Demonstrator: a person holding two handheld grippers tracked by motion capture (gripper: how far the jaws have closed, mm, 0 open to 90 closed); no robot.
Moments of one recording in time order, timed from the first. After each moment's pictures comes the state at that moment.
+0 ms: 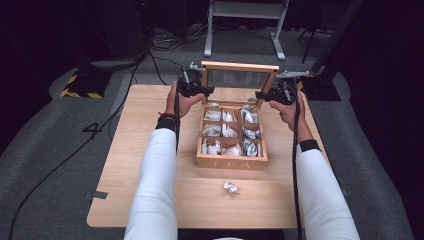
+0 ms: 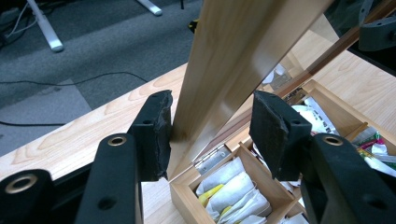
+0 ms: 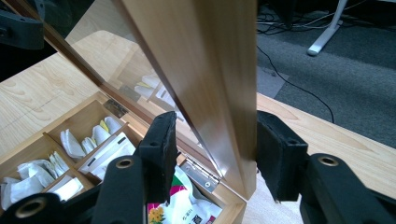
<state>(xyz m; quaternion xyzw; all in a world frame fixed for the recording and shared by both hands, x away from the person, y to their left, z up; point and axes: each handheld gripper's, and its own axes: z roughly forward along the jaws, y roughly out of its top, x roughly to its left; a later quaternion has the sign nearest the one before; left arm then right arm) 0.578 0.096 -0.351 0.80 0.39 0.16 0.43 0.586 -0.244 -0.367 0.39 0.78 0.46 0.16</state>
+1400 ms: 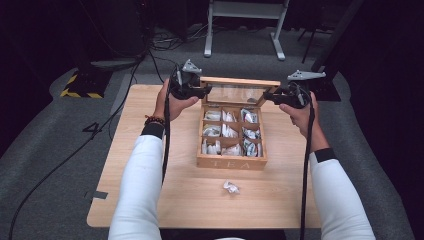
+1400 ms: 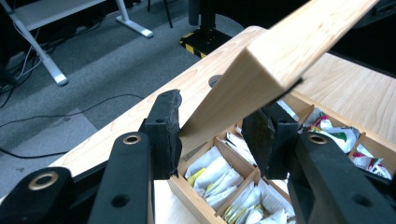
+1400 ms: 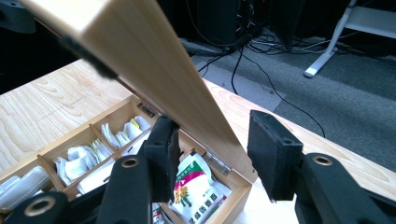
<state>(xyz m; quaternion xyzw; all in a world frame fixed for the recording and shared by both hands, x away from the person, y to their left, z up) 0.523 0.108 -0.307 0.82 0.33 0.19 0.44 0.535 -0.256 -0.328 0.35 0.78 0.47 0.19</state>
